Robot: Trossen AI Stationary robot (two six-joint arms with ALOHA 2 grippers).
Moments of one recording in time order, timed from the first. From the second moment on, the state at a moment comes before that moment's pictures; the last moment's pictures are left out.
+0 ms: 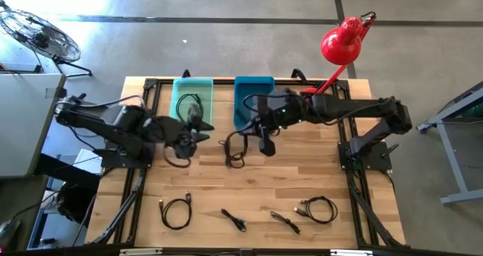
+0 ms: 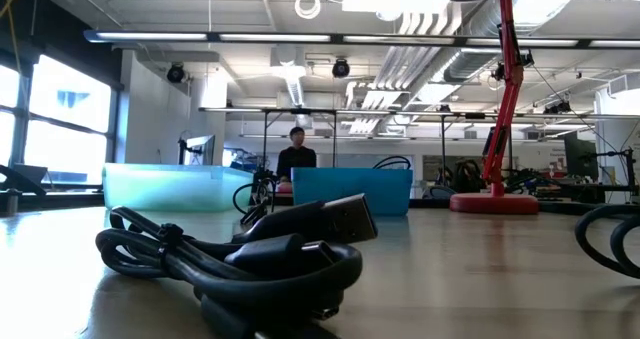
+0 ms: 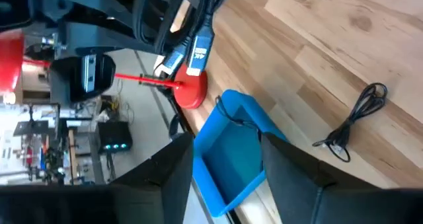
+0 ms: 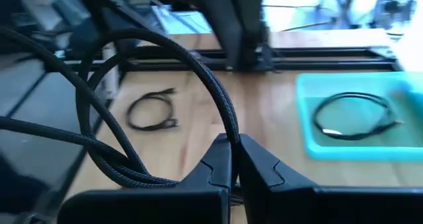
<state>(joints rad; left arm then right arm) -0.28 1.16 1.35 -0.80 -0.48 0.93 -0.01 1.55 1.56 -0.49 -0.16 0.04</state>
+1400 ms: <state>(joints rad) -0.28 1.24 1.35 -0.50 -0.41 1.15 -0.02 1.56 1.56 -0.43 -0.30 0.02</state>
